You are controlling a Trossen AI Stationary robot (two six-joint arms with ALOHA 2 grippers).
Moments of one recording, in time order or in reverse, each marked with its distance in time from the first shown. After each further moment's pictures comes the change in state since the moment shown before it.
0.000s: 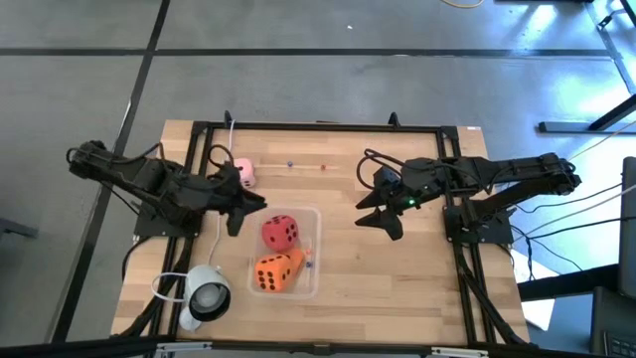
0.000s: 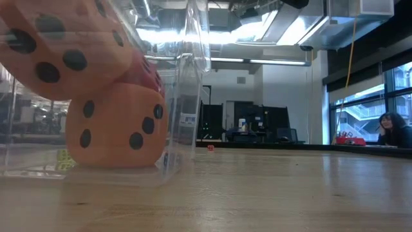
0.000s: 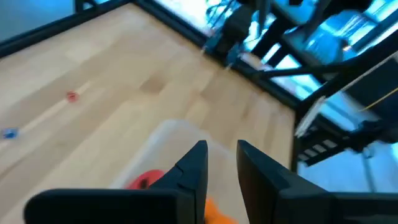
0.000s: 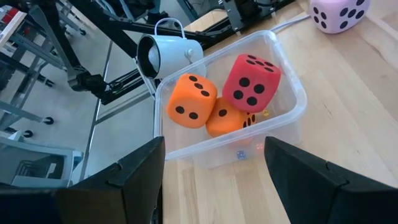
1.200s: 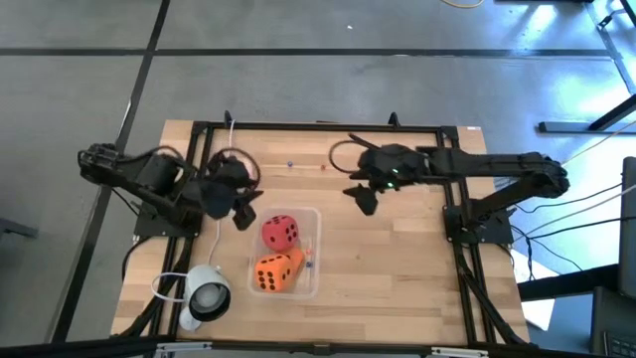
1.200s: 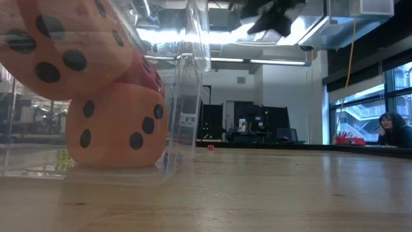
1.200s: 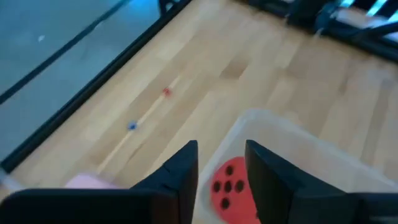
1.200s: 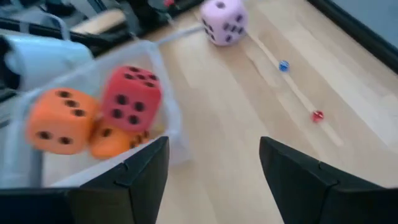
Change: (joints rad) left arm -0.014 0.255 0.401 -0.533 -0.173 0.025; right arm -0.178 0.112 0.000 -0.047 0.166 -0.175
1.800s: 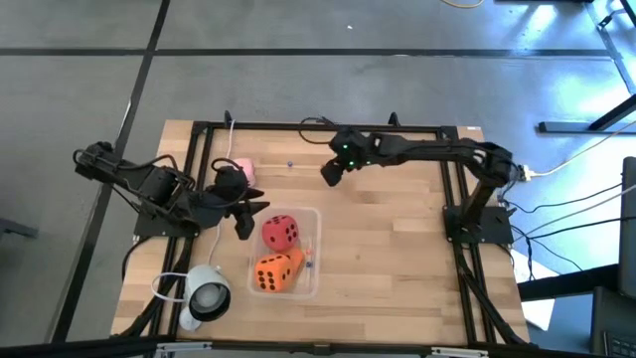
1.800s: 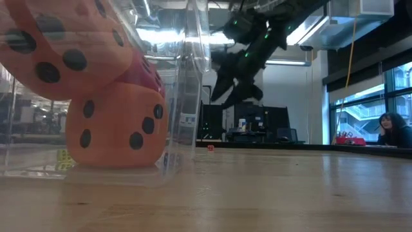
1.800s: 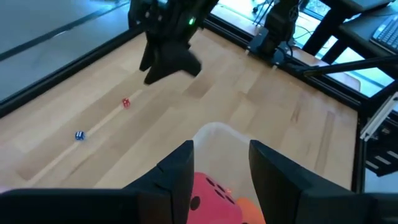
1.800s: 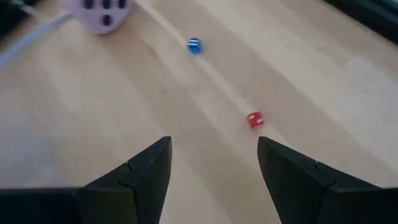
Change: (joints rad) left arm -0.074 -0.136 -0.284 0.352 -0.030 -0.062; right arm -0.303 0.430 0.000 0.249 -0.078 0.010
